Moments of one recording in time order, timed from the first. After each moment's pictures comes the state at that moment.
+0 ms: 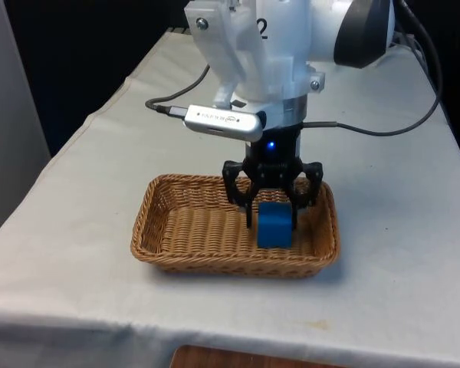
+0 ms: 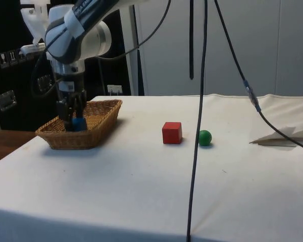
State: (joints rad) arm 0.26 0.94 -0.39 -1.32 0.42 2.30 -0.30
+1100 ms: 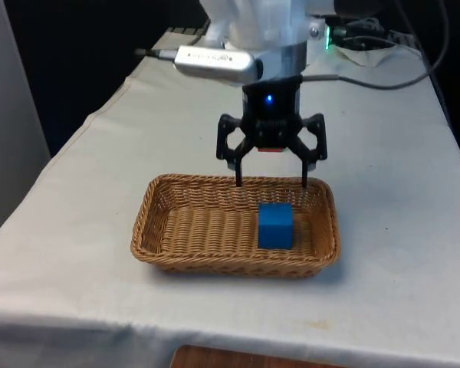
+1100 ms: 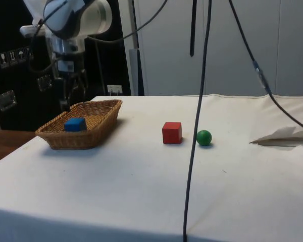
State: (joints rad) arm 0.28 0.80 -0.42 -1.39 0.40 2.23 -0.30
